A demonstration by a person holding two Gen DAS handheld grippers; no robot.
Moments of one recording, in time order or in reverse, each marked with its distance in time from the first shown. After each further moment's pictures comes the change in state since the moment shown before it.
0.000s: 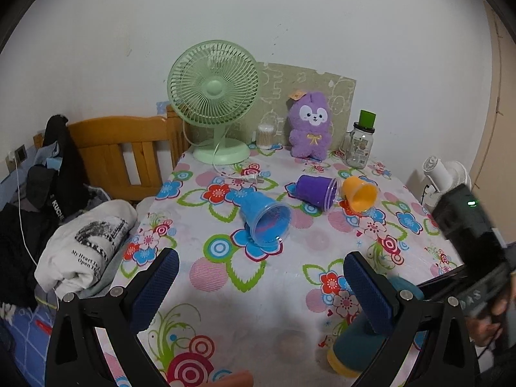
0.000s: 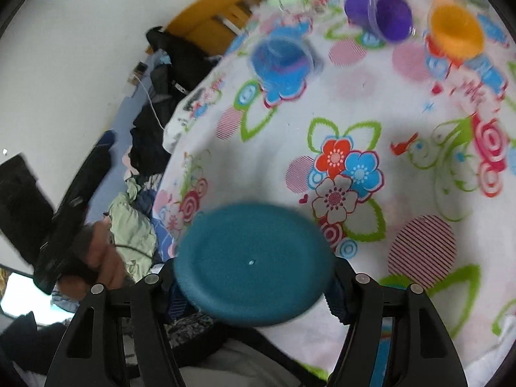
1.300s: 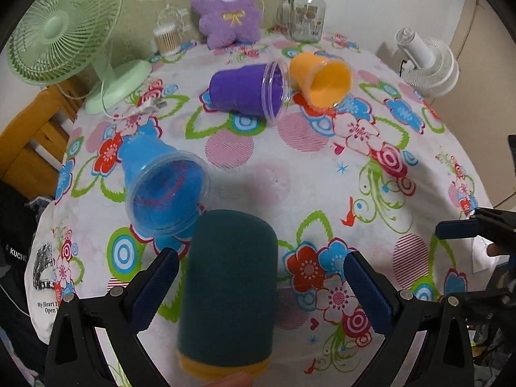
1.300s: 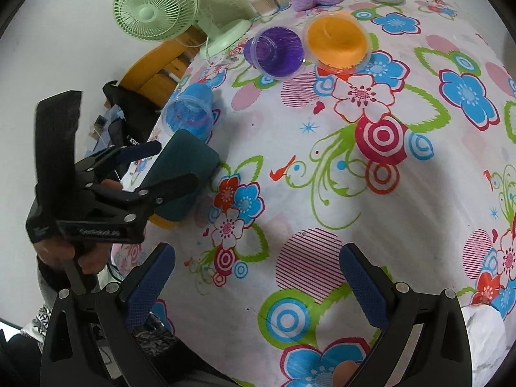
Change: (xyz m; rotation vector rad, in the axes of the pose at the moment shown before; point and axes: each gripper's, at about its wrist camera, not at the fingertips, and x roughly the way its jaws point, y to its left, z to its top) left arm 0.162 -0.079 0.014 0.327 0.542 -0.133; right arm -0.059 -0.065 -0.027 0.106 -0.230 -0.159
